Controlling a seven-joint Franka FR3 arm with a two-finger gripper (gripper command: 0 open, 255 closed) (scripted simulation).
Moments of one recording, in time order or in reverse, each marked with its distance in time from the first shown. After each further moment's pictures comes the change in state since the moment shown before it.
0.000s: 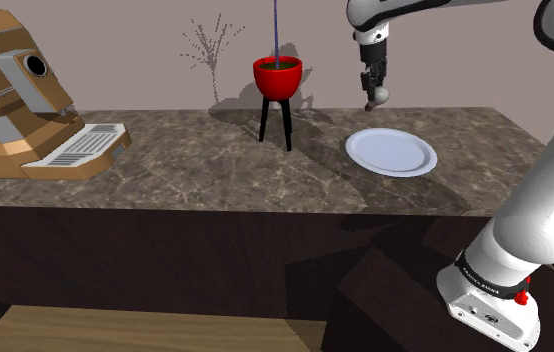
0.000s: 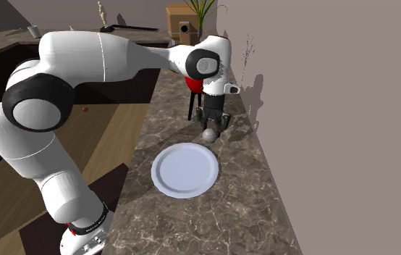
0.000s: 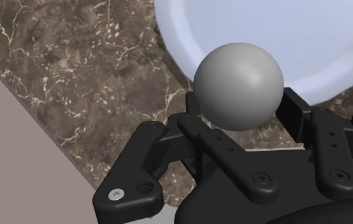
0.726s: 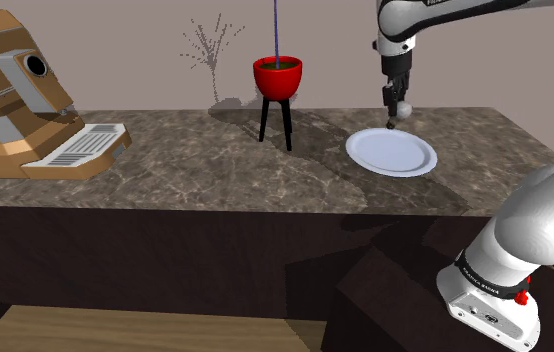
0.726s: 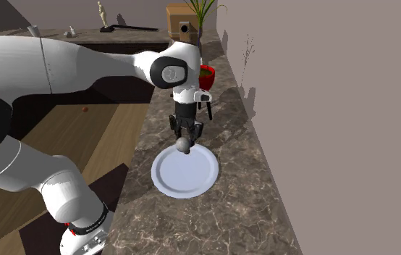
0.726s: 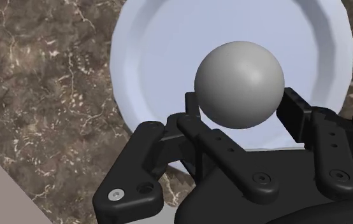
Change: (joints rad) arm 0.019 -0.340 0.039 -0.374 -0.056 0.024 0.090
